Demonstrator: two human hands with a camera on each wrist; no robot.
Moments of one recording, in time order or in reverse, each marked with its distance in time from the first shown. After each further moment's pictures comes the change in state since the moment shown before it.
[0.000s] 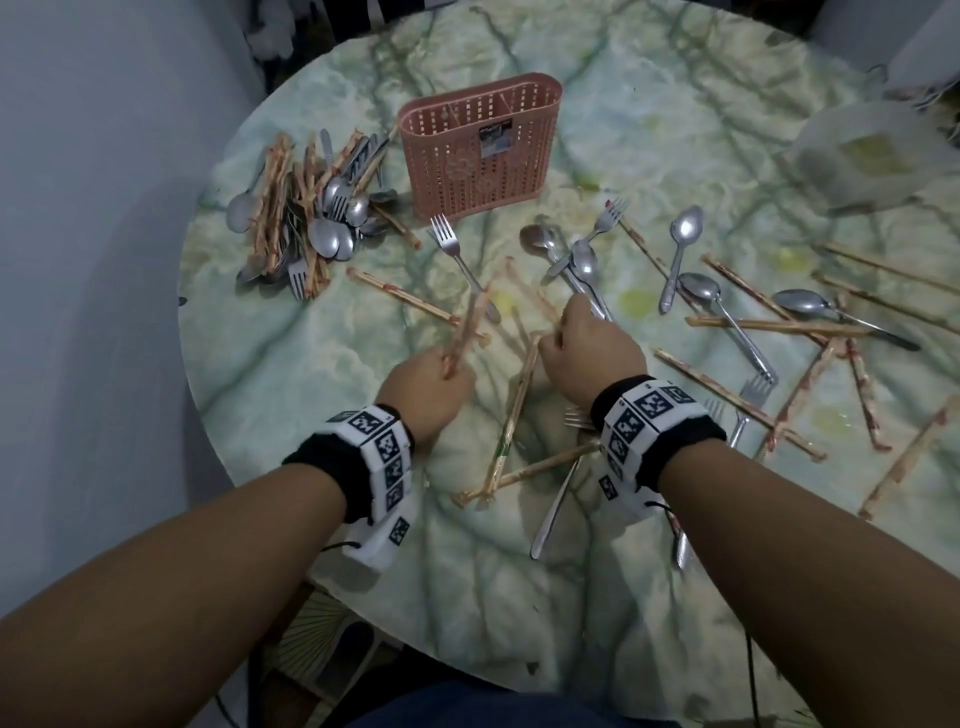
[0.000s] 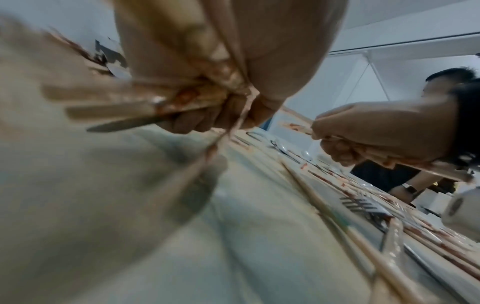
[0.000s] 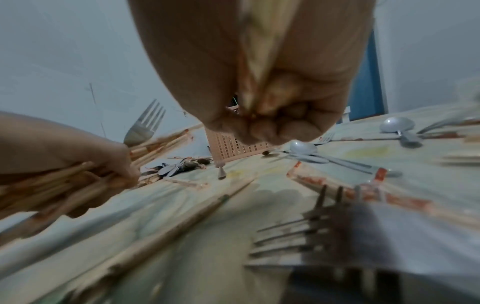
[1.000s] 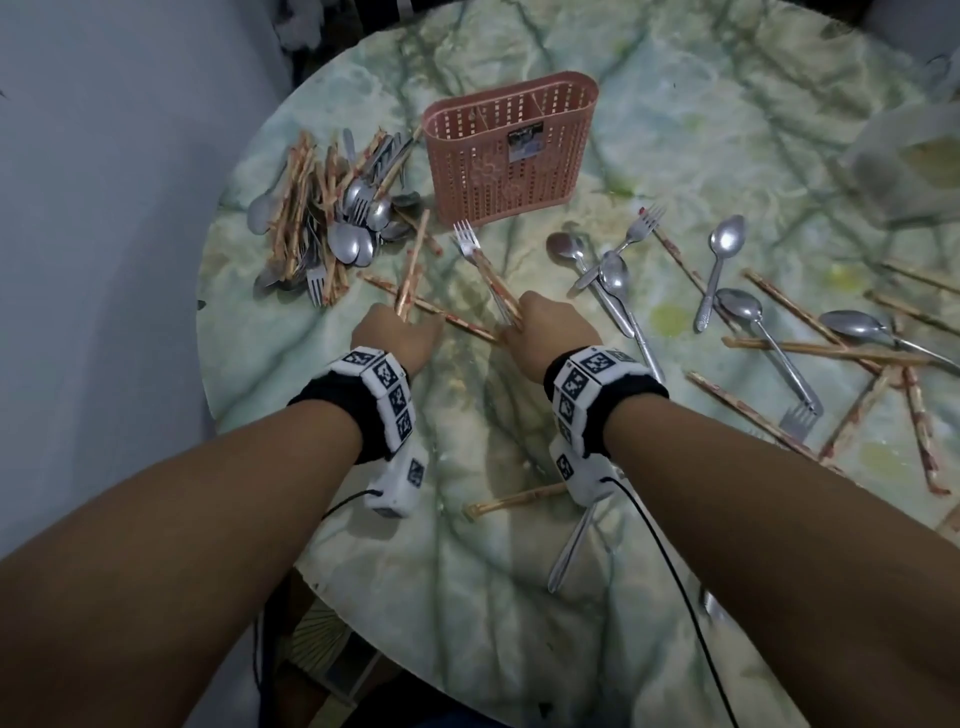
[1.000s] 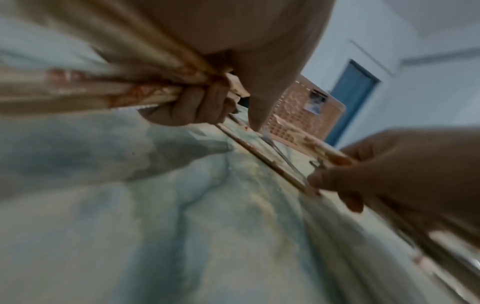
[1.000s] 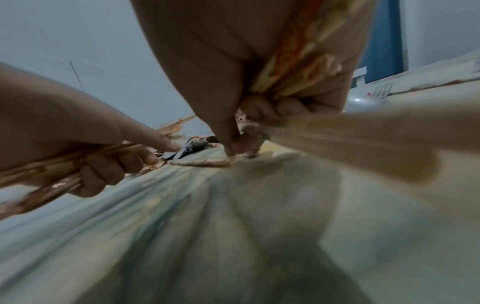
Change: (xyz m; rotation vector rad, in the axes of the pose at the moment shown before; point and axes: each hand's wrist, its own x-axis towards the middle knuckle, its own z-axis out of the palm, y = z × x) left_hand 0.064 -0.012 -0.040 -0.176 0.270 -0.359; right_hand 0.059 -0.051 0.021 0.065 -0.200 -0.016
